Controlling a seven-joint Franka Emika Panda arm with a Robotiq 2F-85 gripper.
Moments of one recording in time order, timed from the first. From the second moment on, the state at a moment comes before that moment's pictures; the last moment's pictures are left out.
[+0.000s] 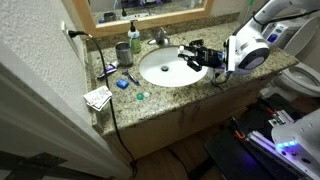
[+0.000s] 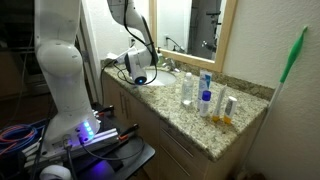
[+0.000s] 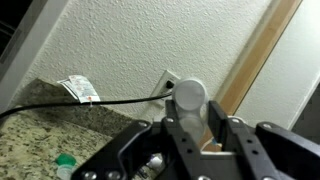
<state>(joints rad) -0.07 0.28 0.14 -2.64 2.15 1.46 -0.38</state>
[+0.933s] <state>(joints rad) -0.02 0.10 0.05 -2.73 2.16 1.12 -0.03</state>
